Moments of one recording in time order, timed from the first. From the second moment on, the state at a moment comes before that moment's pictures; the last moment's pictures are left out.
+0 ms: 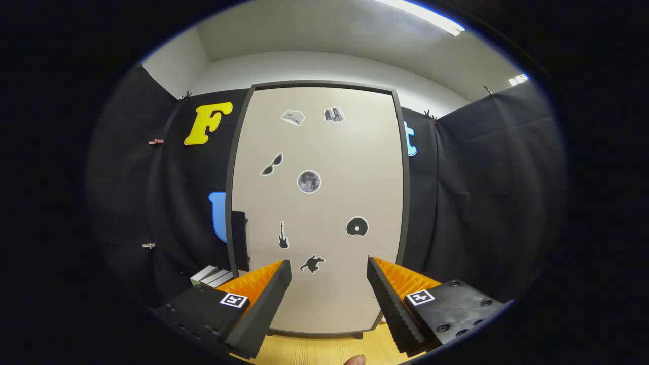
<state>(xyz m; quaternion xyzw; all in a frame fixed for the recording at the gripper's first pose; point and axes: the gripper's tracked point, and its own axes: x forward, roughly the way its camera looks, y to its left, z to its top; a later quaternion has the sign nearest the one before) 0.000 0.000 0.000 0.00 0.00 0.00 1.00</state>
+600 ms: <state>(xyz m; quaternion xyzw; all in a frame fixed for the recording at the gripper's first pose) -0.009 -0.014 0.015 0.00 -0.01 -0.02 1.00</state>
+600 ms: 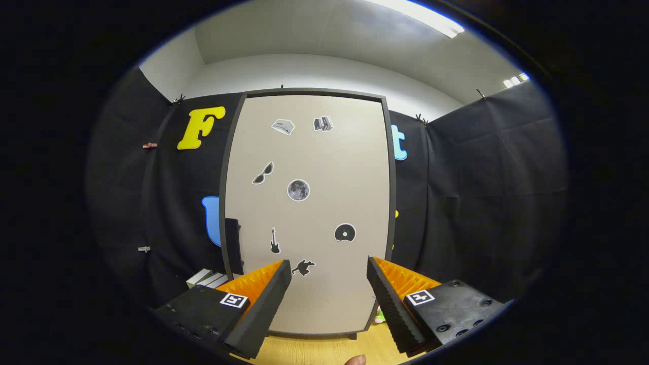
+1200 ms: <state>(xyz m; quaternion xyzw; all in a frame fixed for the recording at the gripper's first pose) 0.008 0.044 0.019 0.03 0.00 0.03 1.00</state>
